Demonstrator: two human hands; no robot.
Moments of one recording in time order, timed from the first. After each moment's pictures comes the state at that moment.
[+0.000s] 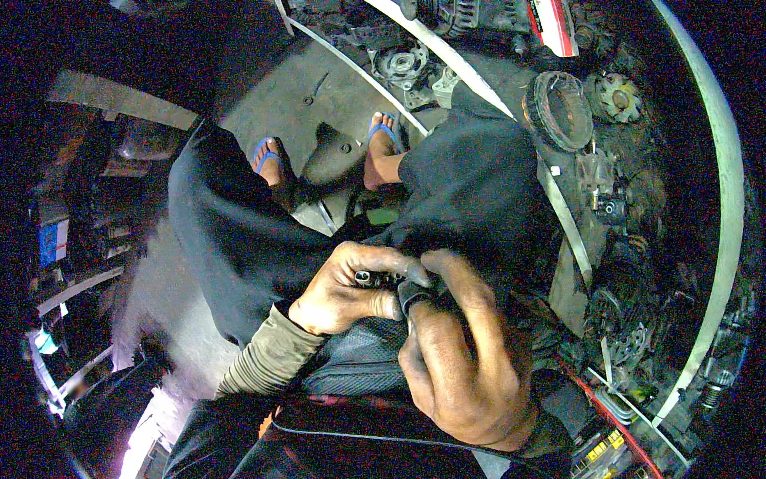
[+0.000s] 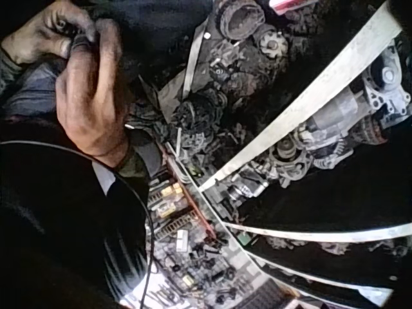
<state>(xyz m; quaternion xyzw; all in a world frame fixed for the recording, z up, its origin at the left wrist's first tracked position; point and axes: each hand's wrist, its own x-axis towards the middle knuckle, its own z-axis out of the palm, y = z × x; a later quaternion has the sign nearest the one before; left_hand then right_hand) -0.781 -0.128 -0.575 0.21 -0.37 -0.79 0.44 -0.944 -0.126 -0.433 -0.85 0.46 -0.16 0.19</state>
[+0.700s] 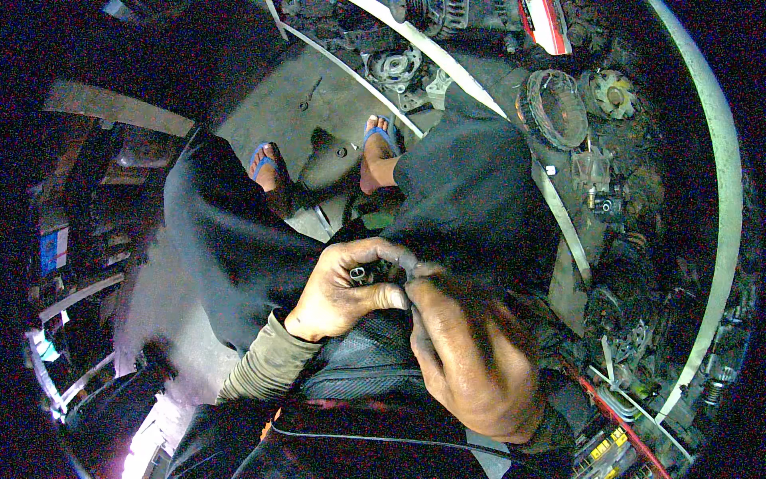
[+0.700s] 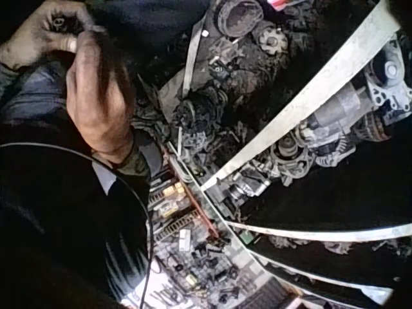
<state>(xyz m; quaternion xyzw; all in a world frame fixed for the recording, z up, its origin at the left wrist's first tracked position) -0.785 -0.129 -0.572 0.33 -0.41 -0.73 0.44 -0.954 -0.130 -0.439 -0.84 0.48 -0.16 0.19</state>
